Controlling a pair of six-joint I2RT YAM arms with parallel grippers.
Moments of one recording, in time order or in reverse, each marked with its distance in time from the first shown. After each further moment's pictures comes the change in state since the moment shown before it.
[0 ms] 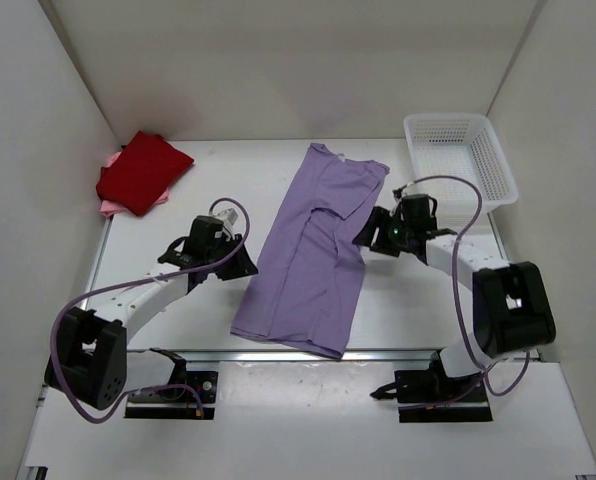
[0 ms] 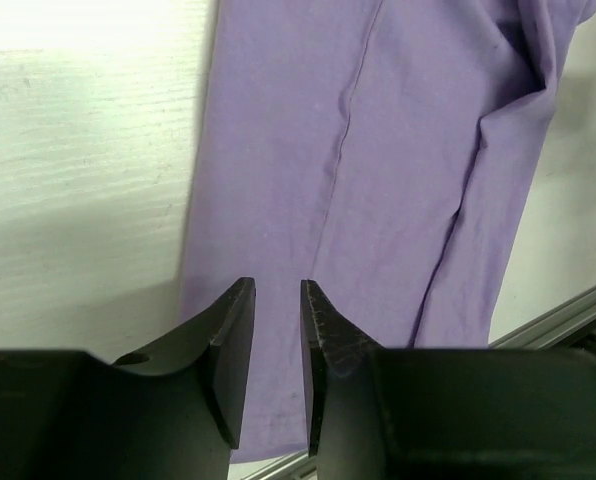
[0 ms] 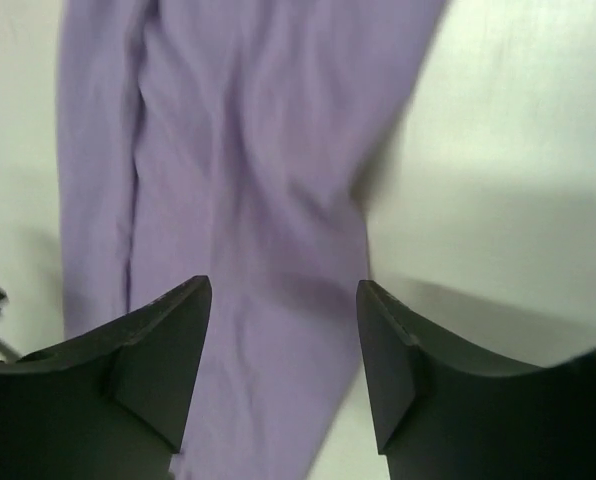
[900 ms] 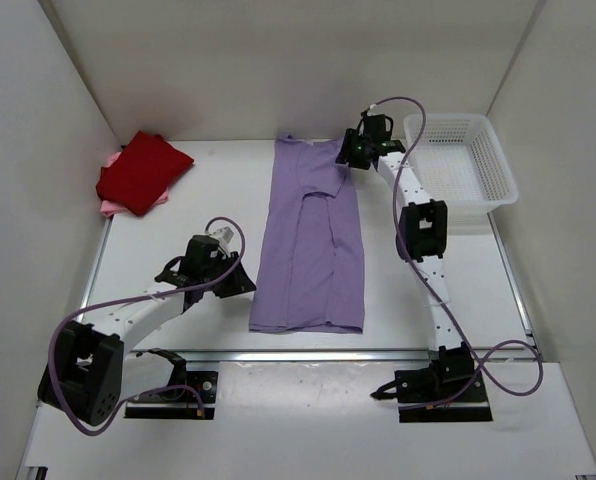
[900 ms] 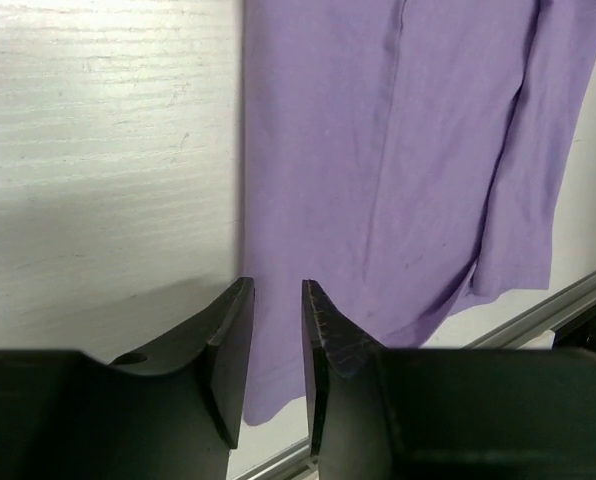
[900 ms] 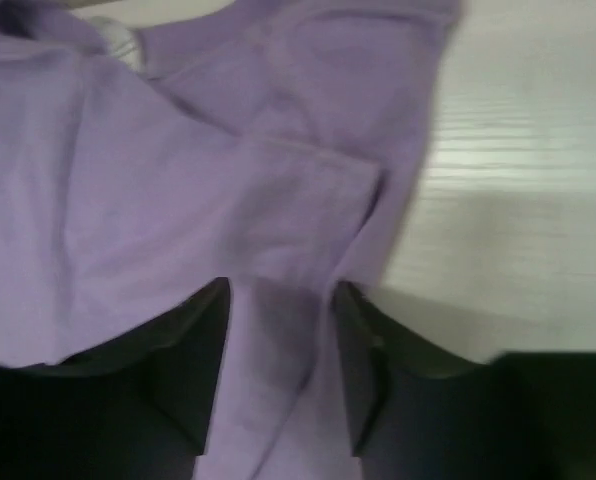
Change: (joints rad) left arm 0.007 -0.093 -0.188 0.100 0.029 -0.042; right arm -0.016 1.276 1.846 -0.468 0.207 -0.148
